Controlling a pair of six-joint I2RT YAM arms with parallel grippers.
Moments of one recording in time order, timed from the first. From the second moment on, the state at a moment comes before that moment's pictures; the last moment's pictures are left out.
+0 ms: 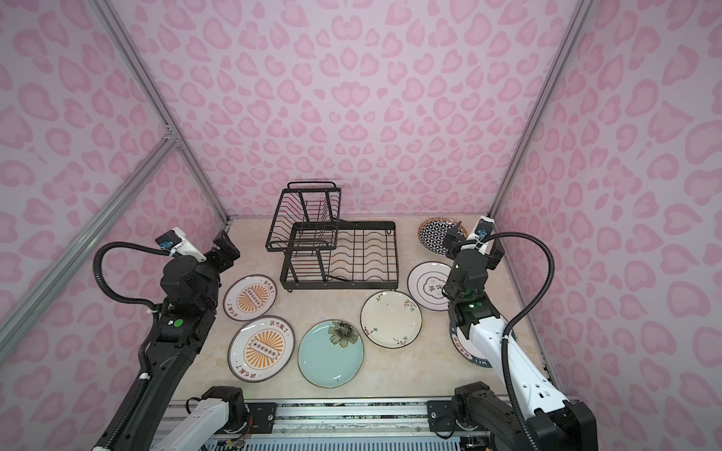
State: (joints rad) left arm -0.08 0.85 0.87 -0.13 -0.38 -0.43; right arm 0.24 1.04 0.78 0.26 0.67 0.09
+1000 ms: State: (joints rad) left arm -0.44 1.08 1.14 -0.89 -0.09 -0.47; right arm 0.18 1.19 0.96 -0.47 -0.42 0.62
